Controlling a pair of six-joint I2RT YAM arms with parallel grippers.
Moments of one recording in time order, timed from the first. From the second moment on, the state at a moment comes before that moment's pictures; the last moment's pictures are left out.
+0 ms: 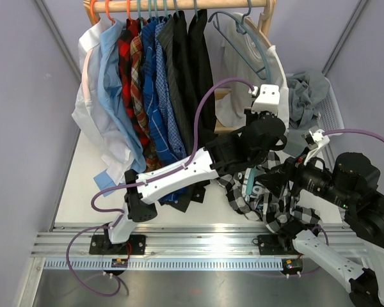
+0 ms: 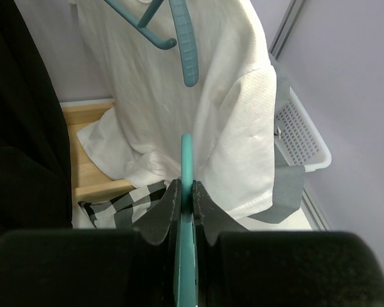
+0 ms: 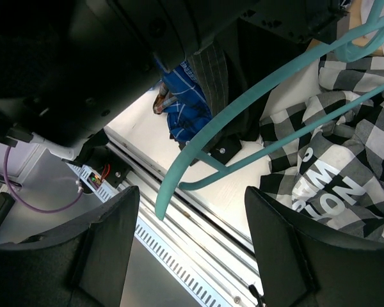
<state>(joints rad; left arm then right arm) -1.27 2.10 2.39 -0.48 -0.97 -0.34 0.55 0.67 1.41 -1.06 -0.25 0.35</state>
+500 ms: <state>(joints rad) -1.27 2.10 2.37 -0.45 -0.96 -0.35 0.55 0.73 1.30 -0.96 -0.26 0.40</state>
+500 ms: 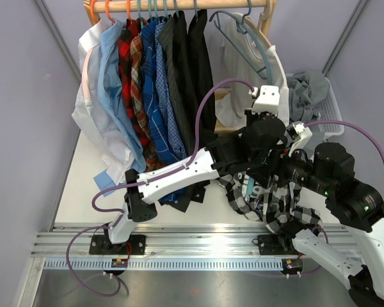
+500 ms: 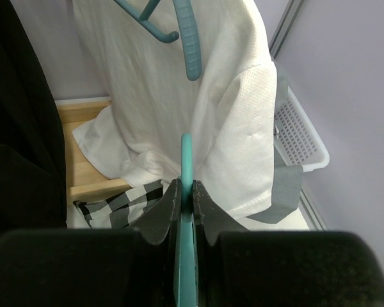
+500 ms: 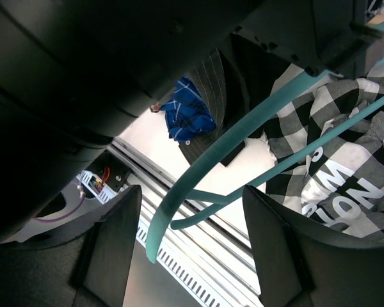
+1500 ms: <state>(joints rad) -1.26 1.99 2.25 -0.39 -0.92 -0.37 0.55 0.71 1.32 -1.06 -0.08 0.42</state>
